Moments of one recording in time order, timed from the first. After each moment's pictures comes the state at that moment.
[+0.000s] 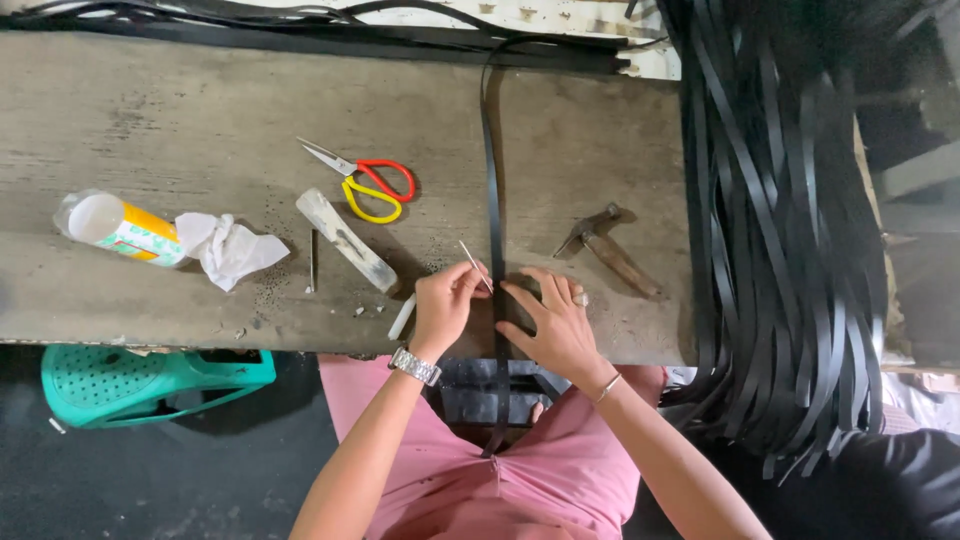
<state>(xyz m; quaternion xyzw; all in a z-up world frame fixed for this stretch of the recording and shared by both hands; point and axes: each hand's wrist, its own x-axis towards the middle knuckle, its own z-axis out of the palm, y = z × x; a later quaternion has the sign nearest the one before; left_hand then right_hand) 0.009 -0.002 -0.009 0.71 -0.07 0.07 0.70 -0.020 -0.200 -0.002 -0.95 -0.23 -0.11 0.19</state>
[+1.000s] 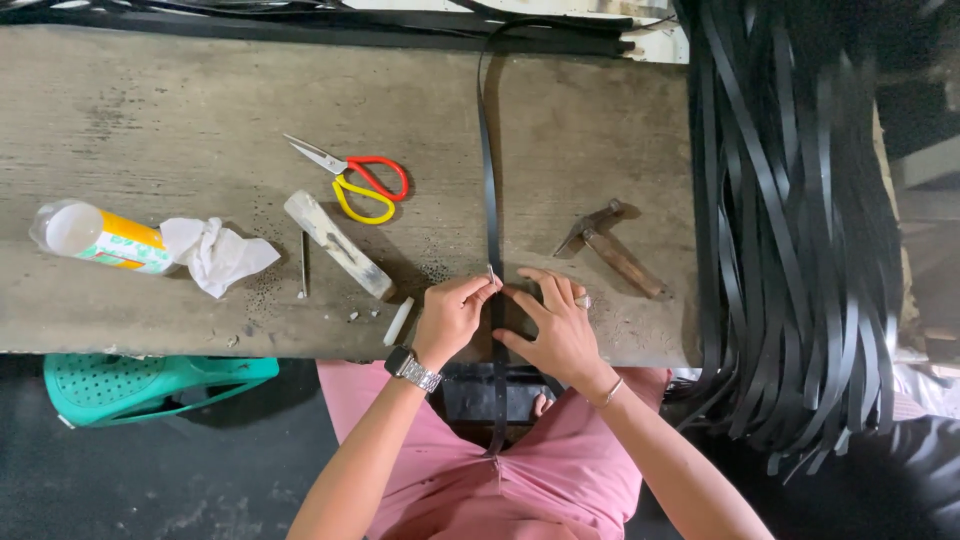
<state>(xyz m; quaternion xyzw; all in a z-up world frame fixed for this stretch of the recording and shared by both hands) 0.008 -0.014 0.001 0.83 -0.17 0.19 0.50 -0.019 -0.204 -0.011 -0.94 -0.22 -0.10 0.23</state>
